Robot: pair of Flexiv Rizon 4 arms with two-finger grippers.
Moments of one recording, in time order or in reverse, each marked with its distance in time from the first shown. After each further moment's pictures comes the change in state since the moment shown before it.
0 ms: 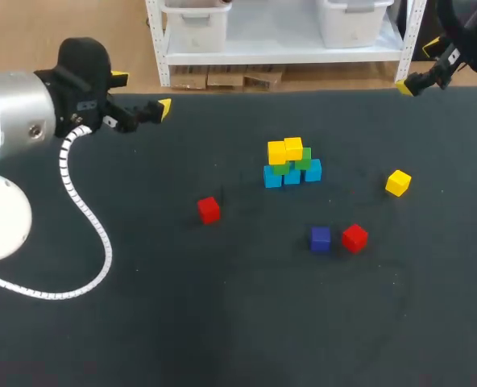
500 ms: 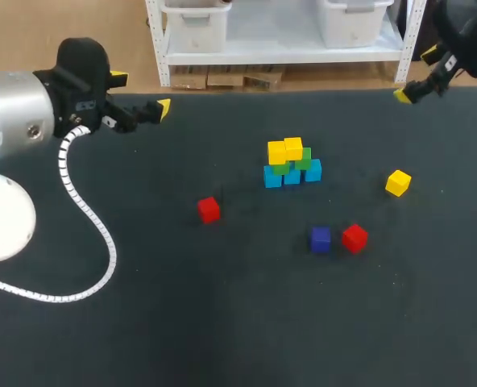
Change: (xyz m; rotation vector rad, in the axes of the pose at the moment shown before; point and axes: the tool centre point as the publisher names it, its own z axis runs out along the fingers) left arm 0.000 0.001 0.000 0.004 -0.002 0.000; right arm 0.009 0.011 0.009 -0.024 0.059 -0.002
